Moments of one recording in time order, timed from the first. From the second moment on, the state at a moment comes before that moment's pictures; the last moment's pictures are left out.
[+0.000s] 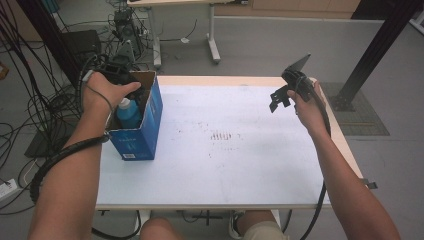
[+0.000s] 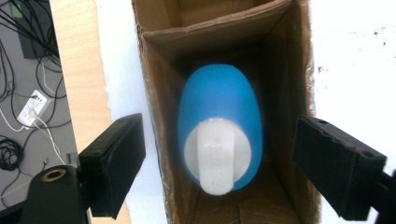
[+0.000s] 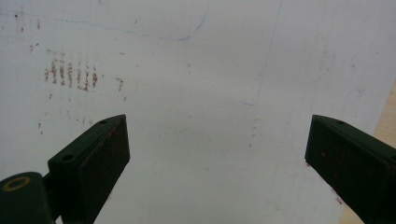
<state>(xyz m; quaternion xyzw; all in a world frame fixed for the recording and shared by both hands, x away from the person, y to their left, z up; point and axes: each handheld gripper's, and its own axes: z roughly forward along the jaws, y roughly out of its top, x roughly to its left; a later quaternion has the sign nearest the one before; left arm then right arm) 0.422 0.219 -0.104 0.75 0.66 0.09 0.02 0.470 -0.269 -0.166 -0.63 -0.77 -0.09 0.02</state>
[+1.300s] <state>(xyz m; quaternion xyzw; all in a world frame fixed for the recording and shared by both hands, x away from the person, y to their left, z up) 0.460 0.089 -0.065 0.84 0.53 0.10 0.05 0.468 -0.276 -0.171 -0.63 -0.77 -0.08 0.02</state>
